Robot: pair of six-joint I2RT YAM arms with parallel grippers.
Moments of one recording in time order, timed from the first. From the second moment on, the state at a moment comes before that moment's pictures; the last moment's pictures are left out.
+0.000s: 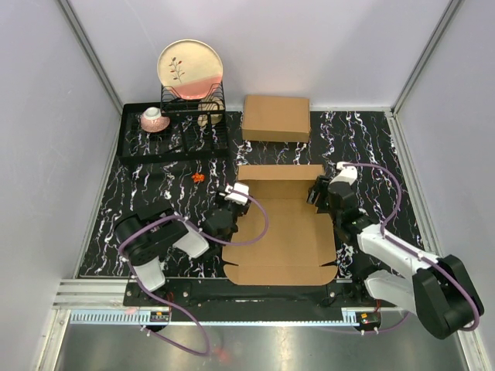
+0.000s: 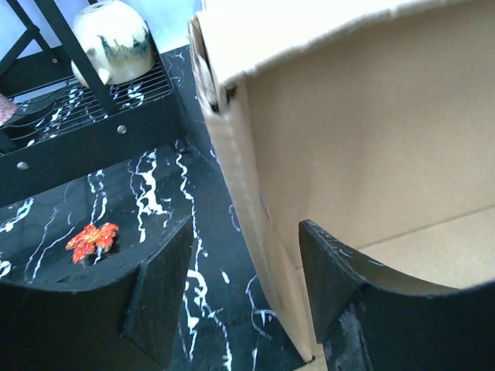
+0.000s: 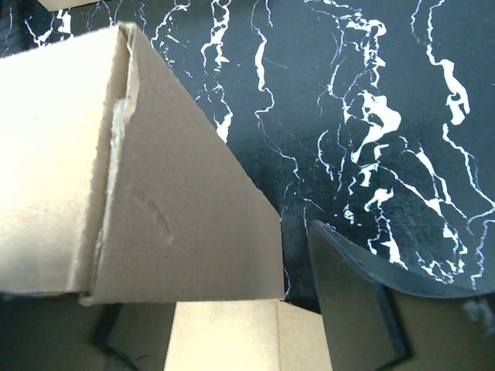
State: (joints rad) left arm -0.94 1.74 0.41 1.31 -0.70 0.16; right arm 0.45 1.11 0.41 0.24 0.33 0.46
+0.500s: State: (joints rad) left arm -1.01 1.62 0.34 1.30 -0.84 0.27; right arm 0.45 0.78 0.51 -0.11 0.30 0.49
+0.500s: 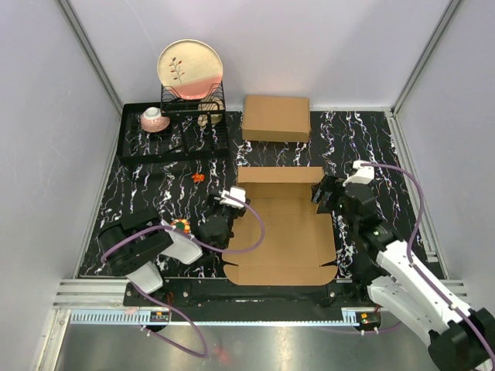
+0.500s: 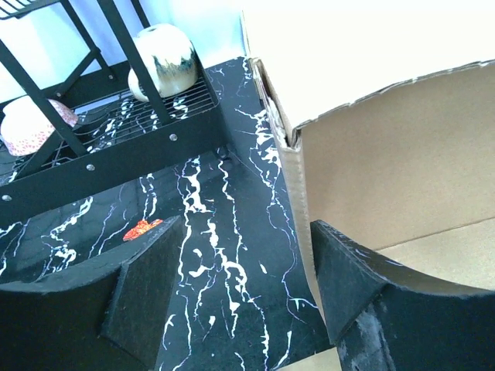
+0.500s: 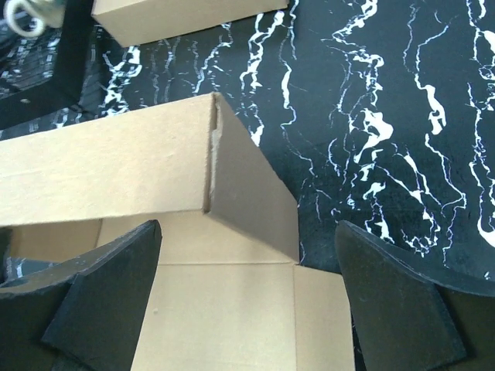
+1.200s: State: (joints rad) left arm -1.13 1.38 0.26 1.30 -0.96 0.28; right arm 0.45 0.94 0.65 -0.09 0.20 0.55
